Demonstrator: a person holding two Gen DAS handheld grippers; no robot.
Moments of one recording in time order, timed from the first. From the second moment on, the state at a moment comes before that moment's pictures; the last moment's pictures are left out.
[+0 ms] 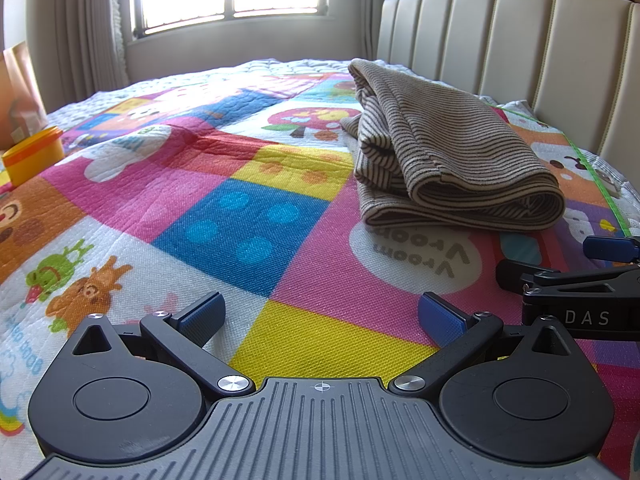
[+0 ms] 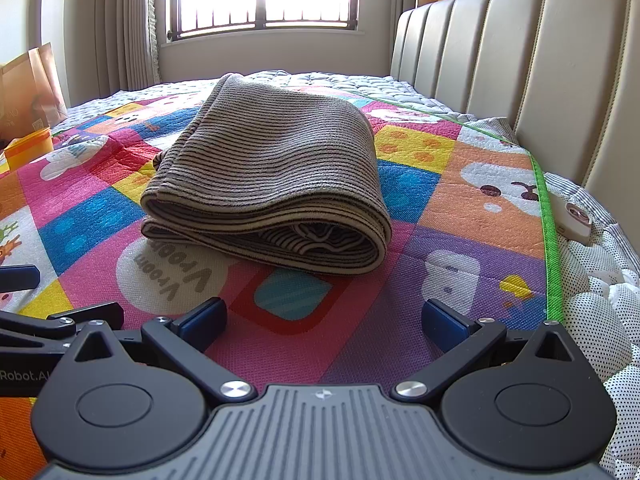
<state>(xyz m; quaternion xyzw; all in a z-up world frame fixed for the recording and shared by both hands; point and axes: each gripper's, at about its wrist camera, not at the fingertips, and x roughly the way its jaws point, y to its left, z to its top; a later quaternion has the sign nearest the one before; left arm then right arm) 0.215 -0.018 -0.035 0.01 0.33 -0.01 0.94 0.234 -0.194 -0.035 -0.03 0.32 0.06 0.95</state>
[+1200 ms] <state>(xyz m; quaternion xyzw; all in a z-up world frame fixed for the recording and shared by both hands) 0.215 -0.020 -0.035 0.01 0.33 -0.01 0.94 0.234 -0.194 -0.035 -0.03 0.31 0.06 0.95</state>
